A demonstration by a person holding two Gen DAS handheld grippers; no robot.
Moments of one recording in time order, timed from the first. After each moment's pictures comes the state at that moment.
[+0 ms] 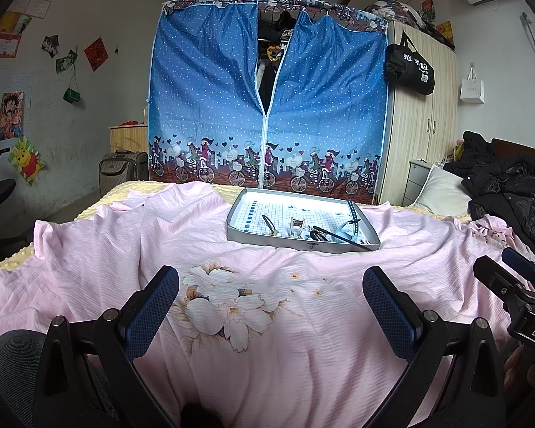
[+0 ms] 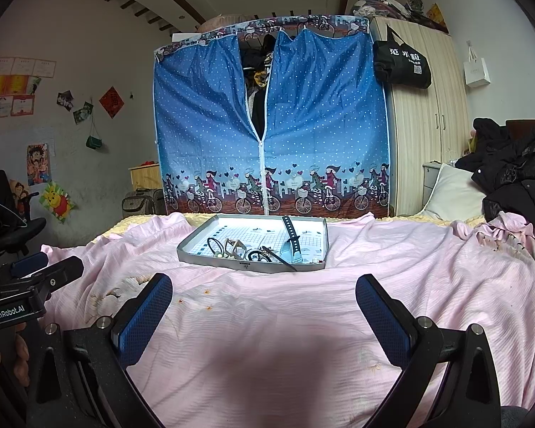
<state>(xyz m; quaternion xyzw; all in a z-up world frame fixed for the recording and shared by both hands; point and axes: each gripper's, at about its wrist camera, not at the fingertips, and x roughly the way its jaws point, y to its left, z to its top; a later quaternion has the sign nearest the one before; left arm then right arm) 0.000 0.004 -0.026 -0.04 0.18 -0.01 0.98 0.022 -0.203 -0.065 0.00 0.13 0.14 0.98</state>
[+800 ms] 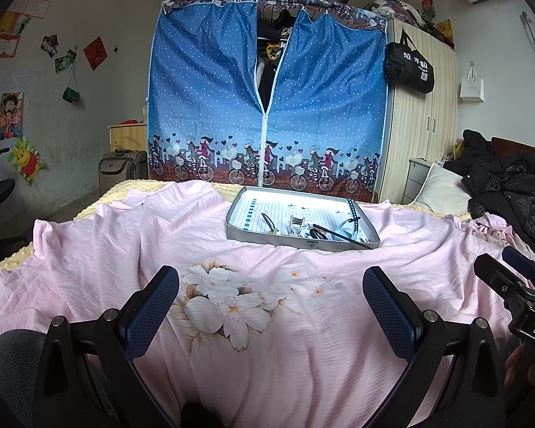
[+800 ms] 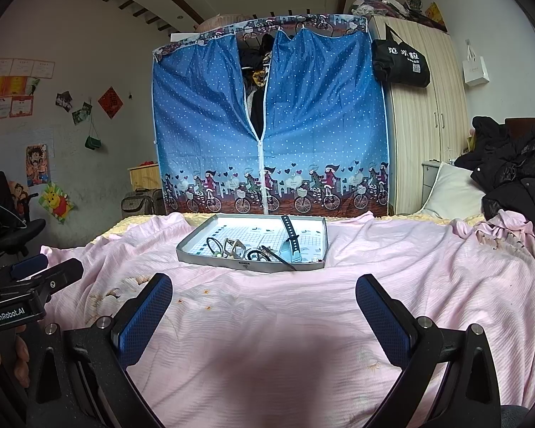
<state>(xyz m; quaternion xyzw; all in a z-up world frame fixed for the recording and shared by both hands) 0.000 0.004 -0.026 -0.04 0.18 -0.01 0.98 0.021 -0.205 -0.066 0.00 0.13 0.14 0.98</state>
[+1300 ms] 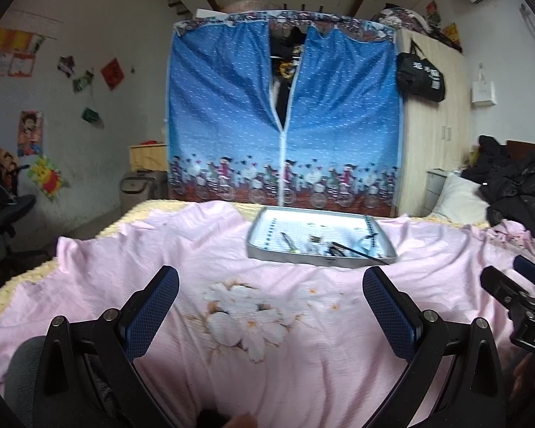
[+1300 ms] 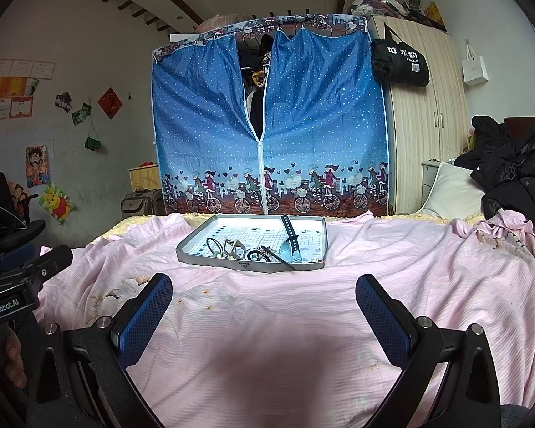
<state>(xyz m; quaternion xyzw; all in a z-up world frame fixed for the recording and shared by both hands) -0.011 0.002 -0.021 -0.02 0.15 0.04 0.99 0.021 -0.205 -0.066 0.00 0.13 0.14 0.98</state>
